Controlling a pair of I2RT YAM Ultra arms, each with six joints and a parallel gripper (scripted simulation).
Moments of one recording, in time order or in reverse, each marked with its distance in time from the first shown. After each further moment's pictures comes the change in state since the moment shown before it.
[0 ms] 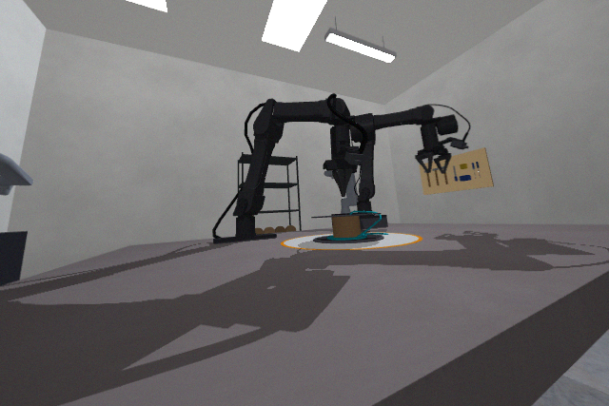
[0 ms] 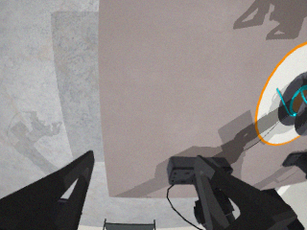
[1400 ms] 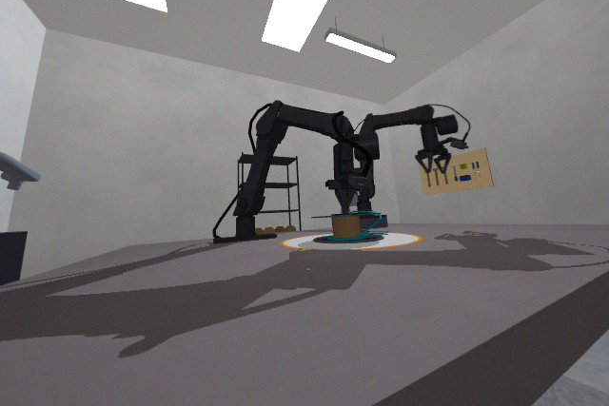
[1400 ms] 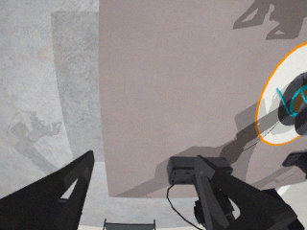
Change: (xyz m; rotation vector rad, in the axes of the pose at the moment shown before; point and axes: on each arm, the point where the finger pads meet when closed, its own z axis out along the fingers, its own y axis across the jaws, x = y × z) left arm 0.000 0.000 0.000 0.000 0.000 0.000; right arm -0.001 0.003 0.056 0.018 0.009 0.005
